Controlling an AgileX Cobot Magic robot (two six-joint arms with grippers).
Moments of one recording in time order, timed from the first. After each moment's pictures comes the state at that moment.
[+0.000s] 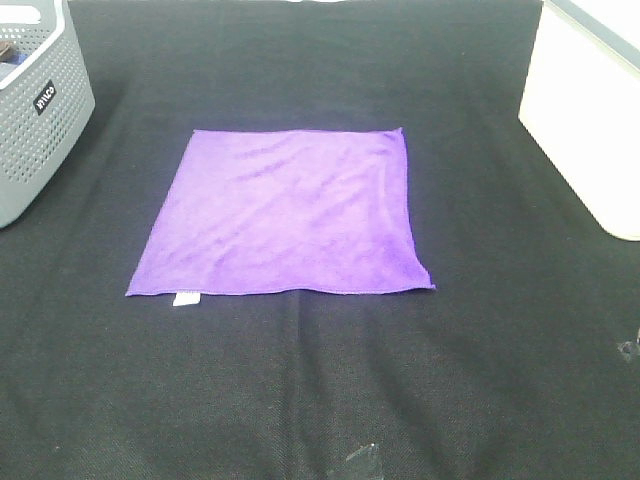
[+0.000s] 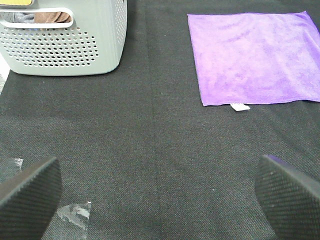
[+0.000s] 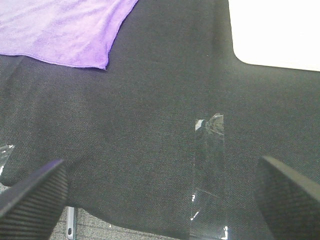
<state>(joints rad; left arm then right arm) 0.03 0.00 -0.52 -0.09 1.08 0.04 -0.02 0.00 -0.47 0.17 1.12 -0.22</state>
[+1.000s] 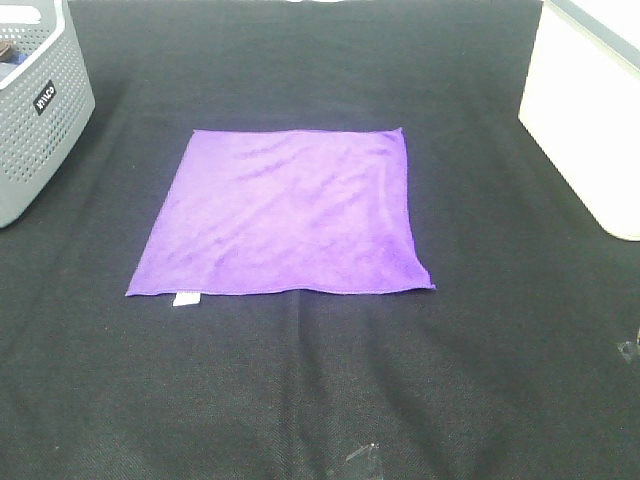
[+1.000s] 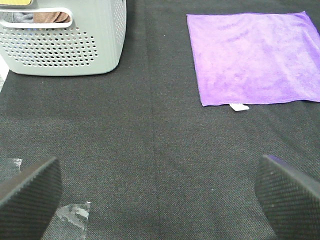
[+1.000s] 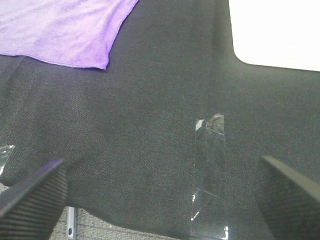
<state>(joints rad) 0.03 0.00 -0.52 -0.10 1.08 0.04 -0.02 0.00 -0.47 0.17 1.12 -0.22</state>
